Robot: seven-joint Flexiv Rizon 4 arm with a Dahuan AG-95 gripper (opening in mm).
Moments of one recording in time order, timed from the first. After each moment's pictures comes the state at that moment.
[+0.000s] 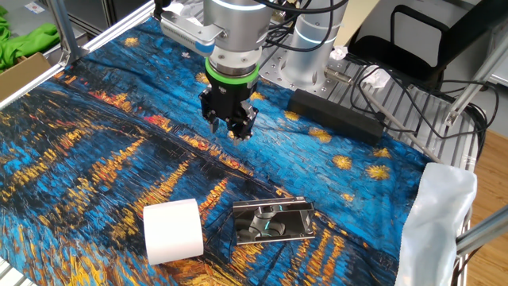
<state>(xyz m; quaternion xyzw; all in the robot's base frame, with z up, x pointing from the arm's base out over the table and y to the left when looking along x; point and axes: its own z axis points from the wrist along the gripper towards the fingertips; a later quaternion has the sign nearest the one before) 0.501 0.000 0.169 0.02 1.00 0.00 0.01</state>
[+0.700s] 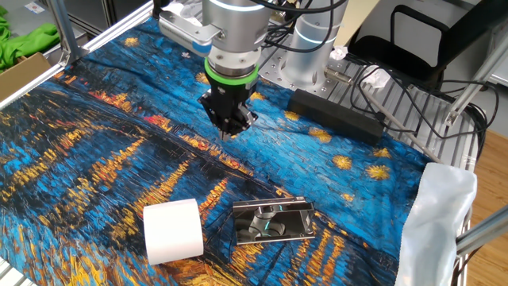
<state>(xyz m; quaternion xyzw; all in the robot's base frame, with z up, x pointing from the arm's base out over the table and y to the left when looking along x) 0.501 0.001 0.168 0.05 1.00 0.00 0.01</state>
